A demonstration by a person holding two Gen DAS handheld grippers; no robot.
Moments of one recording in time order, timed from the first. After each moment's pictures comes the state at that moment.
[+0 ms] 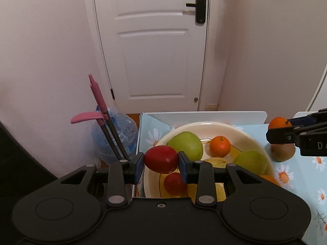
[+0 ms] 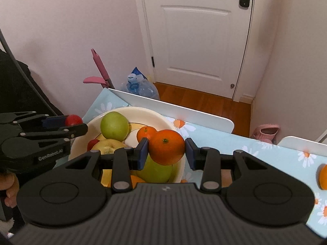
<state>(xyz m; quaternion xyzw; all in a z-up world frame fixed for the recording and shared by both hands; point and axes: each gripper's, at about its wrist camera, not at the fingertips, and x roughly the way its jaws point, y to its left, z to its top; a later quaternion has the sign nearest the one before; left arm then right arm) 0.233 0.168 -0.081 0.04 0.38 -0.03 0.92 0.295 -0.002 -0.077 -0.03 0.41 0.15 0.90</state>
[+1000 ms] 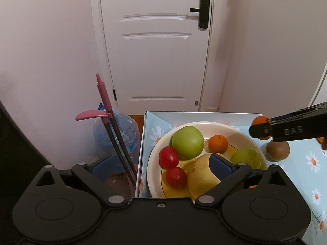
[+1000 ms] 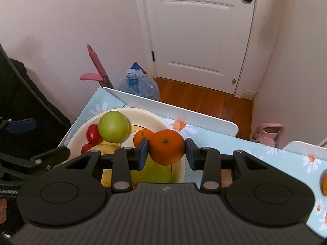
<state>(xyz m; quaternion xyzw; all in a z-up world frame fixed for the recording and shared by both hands) 0.209 0.171 -0.064 0.02 0.37 -0.02 0.93 0.315 0.004 -0.083 -0.04 0.42 0.16 0.89</state>
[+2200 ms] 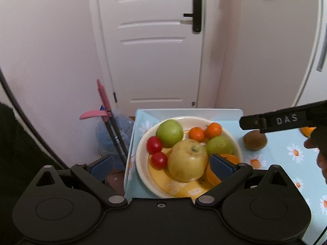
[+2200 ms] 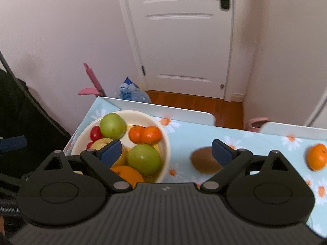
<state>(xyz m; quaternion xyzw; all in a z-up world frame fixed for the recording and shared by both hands) 0.162 0.144 -0.034 0.04 0.36 -0.03 0.93 0.251 -0.045 -0.048 0.01 0.39 0.11 0.91</state>
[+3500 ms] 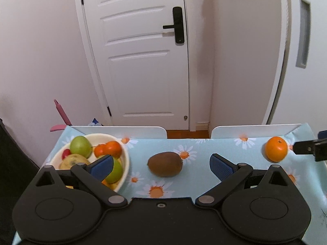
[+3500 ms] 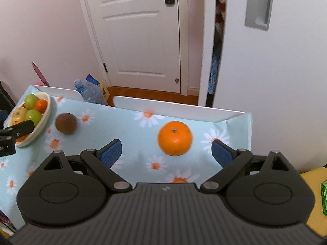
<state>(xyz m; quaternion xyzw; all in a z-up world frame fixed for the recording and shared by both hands) 0.171 -0.093 -0.056 0.05 0.32 0.04 0.94 0.243 -0.348 -0.088 0.00 0.40 0.09 0.91</state>
